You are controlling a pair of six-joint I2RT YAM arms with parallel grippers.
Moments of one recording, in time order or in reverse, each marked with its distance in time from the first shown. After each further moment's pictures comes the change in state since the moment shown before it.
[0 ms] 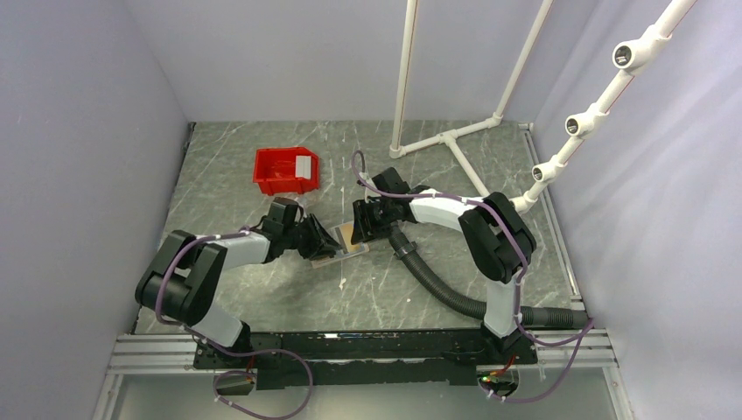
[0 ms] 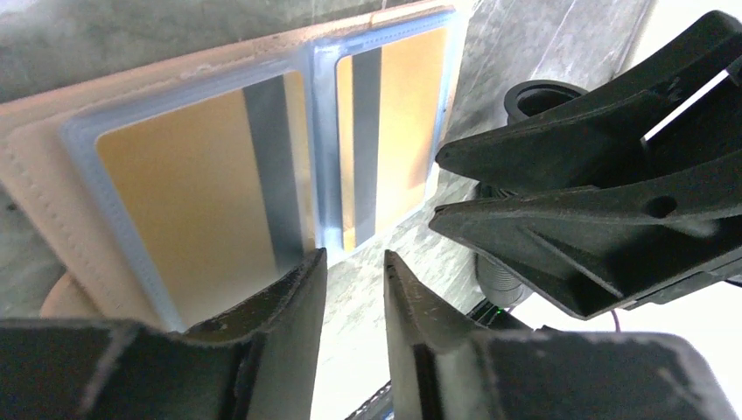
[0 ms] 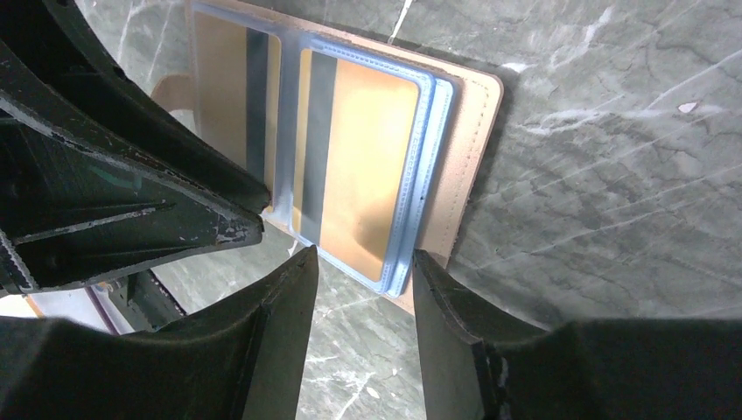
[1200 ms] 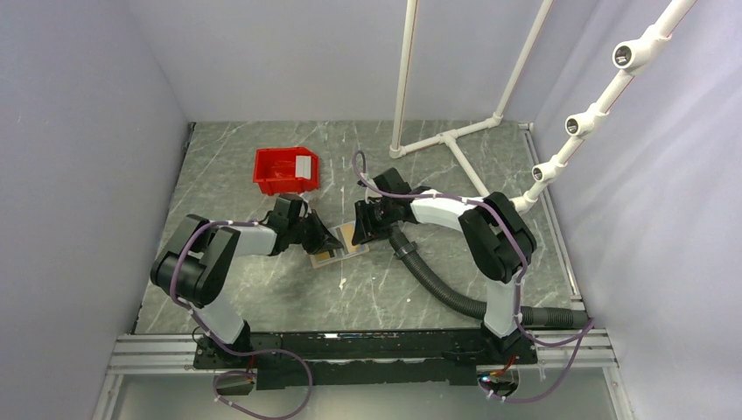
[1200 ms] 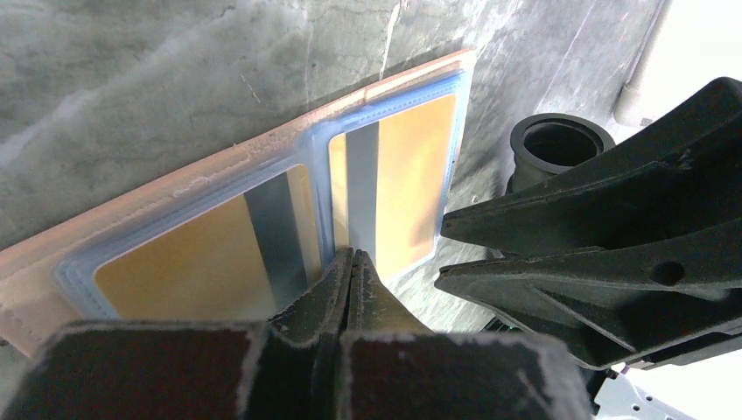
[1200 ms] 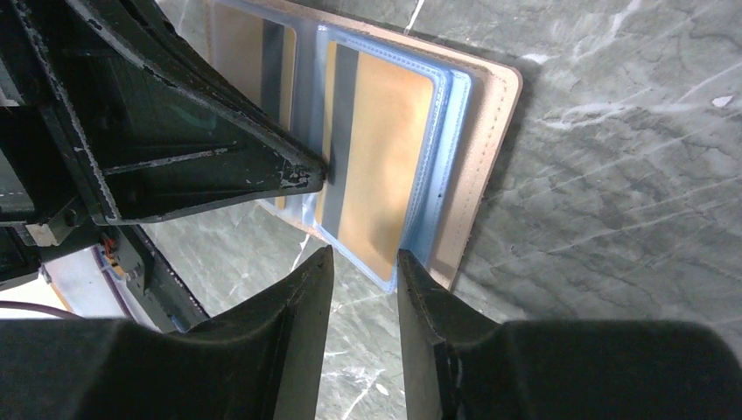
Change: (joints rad) left arm 0.004 0.122 0.062 0.046 -0.003 0.047; right arm 0.001 0.000 -0.014 0.019 -0.045 0.016
